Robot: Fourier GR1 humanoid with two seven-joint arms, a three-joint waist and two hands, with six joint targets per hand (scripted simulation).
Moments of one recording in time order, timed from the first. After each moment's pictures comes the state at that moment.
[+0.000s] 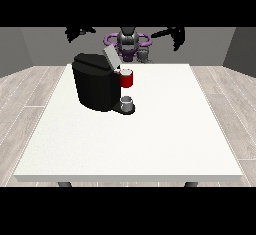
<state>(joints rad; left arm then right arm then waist) -0.69 0.13 0.35 -0.68 -0.33 -0.24 -0.25 -0.13 -0.14 -0.09 -1.41 -0.09 -0.05 -0.02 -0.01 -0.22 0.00</state>
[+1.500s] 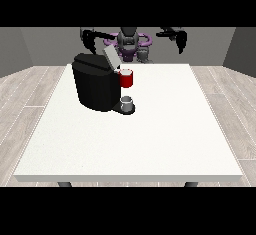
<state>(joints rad) -0.33 0.01 0.18 -1.24 -0.03 -0.25 -0.06 -0.39 -0.18 -0.10 -1.24 -0.06 0.05 -0.02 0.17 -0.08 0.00</state>
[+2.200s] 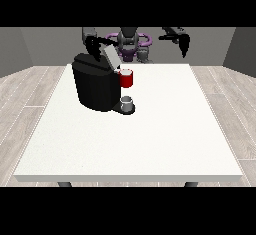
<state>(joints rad) -0.25 0.07 0.18 -1.37 0.02 -0.23 -0.06 -0.55 -0.16 -0.08 -1.13 -0.01 0.06 -0.06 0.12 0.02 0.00</state>
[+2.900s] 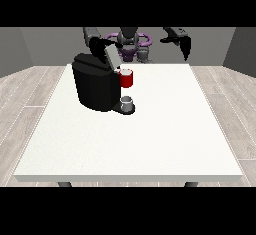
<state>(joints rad) -0.26 0.11 0.18 -1.38 0.04 -0.21 -0.07 -0.66 -0.15 -0.08 -1.07 0.03 0.05 -0.08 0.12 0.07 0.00</state>
